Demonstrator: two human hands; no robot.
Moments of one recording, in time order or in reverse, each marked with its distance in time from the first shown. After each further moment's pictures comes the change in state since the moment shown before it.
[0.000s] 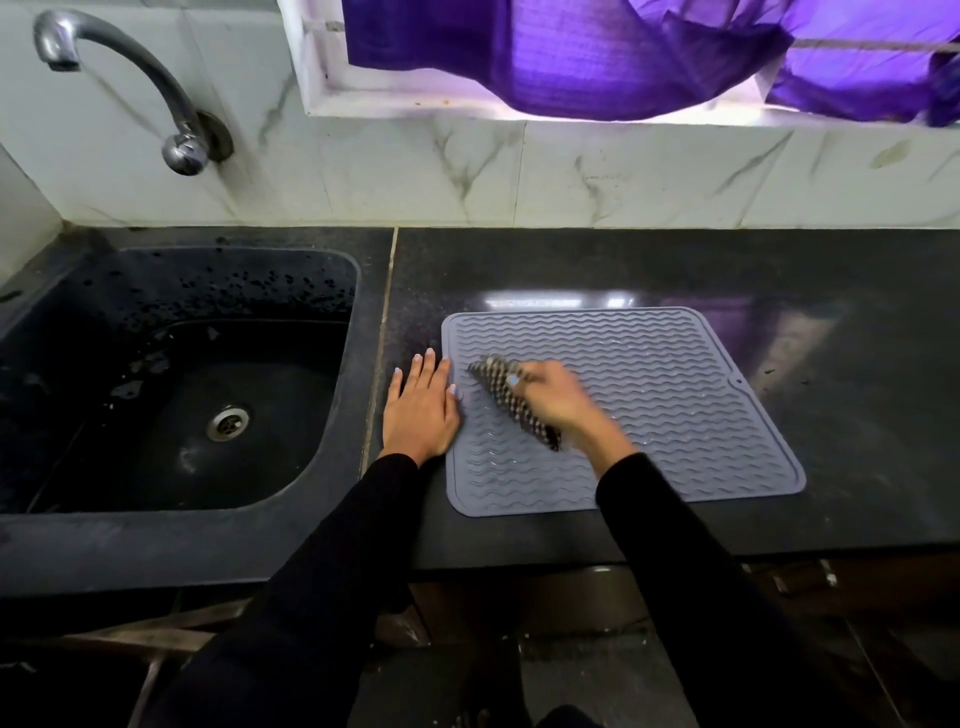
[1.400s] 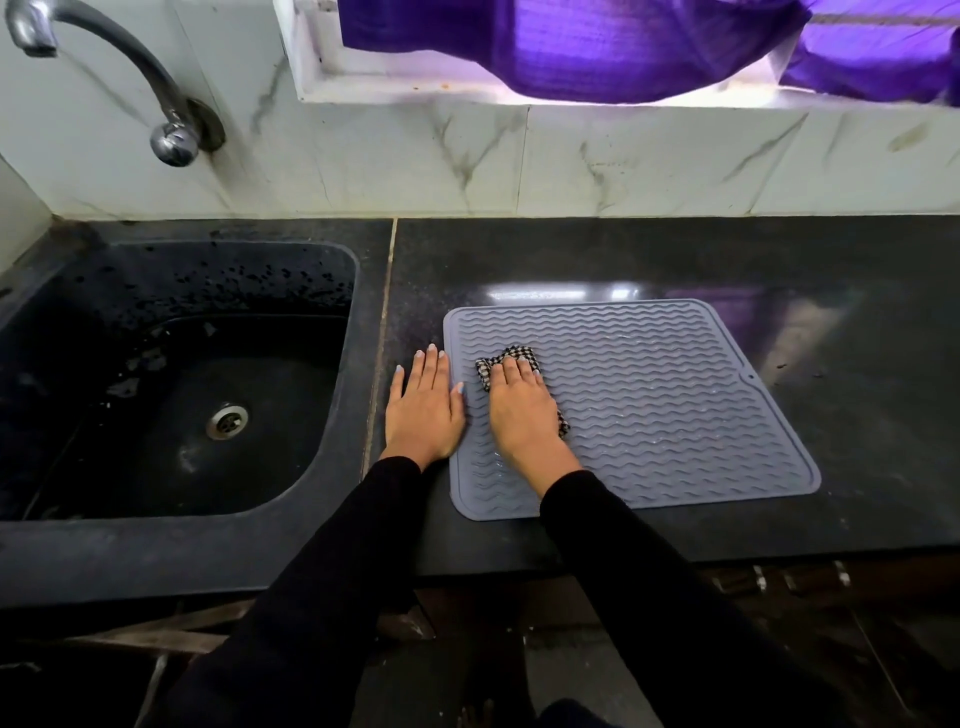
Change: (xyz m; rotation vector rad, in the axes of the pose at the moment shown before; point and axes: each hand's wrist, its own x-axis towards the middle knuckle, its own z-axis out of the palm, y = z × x) left_hand 0.004 0.002 0.003 0.076 -0.036 -0.036; right_hand 0.021 0.010 0.056 -0.882 0.121 -0.198
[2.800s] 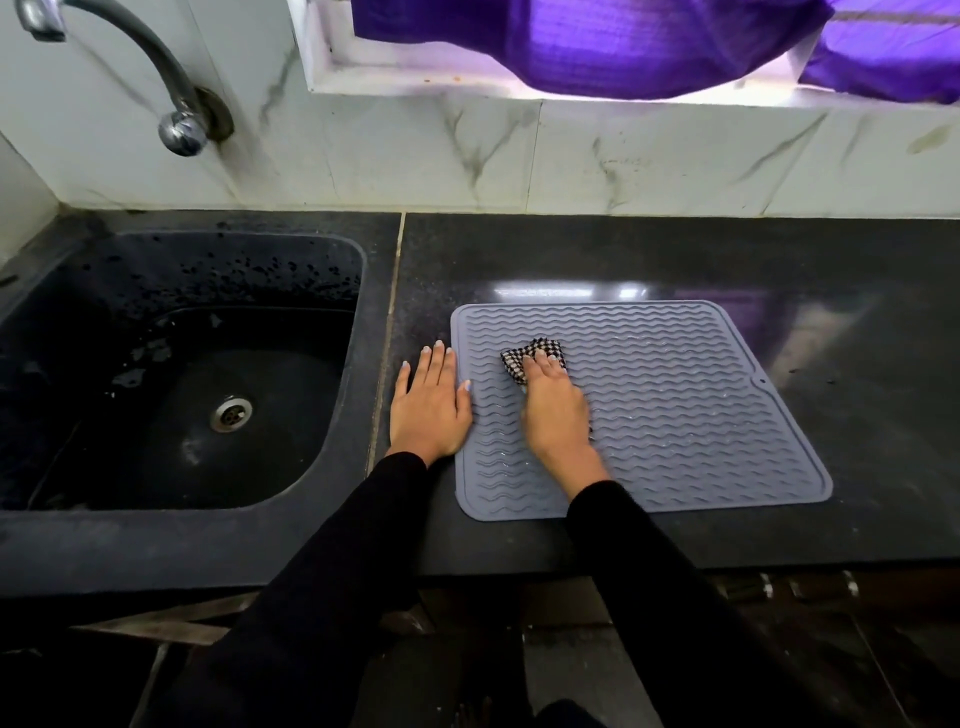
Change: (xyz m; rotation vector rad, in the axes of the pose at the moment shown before) left_hand 0.000 -0.002 0.000 -0.044 0.026 0.007; right_hand 0.000 0.024 0.004 0.268 0.170 0.140
